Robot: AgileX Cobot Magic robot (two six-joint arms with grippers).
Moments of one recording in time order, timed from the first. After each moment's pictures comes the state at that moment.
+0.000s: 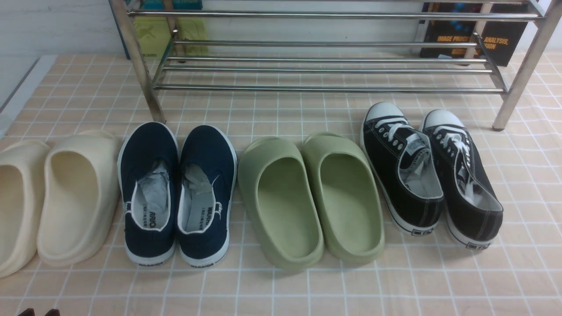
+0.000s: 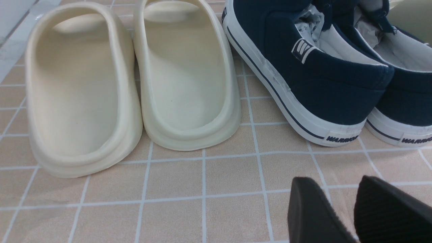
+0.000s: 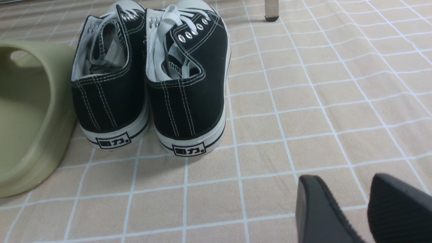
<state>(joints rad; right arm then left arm) -0.04 -0.01 0.01 0.01 0.38 0.17 -0.08 -0.01 0.02 0.02 0.38 0.01</state>
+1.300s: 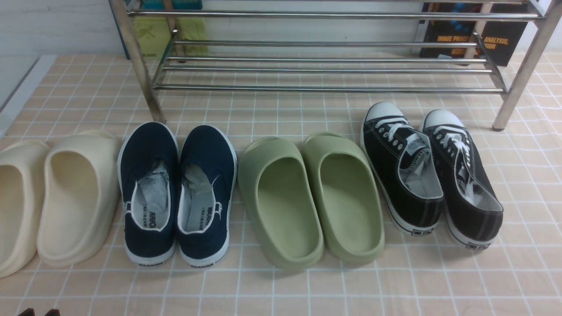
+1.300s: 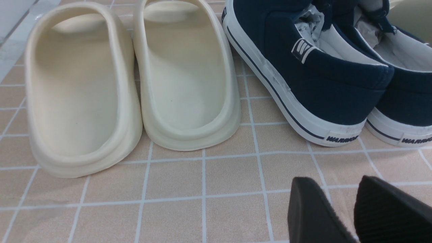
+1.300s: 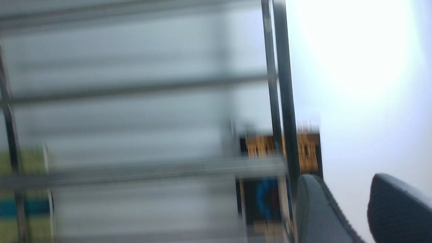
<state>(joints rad) -0.04 -0.01 0.02 -0.03 -0.53 0.18 -0.08 -0.01 0.02 0.02 0.38 0.01</state>
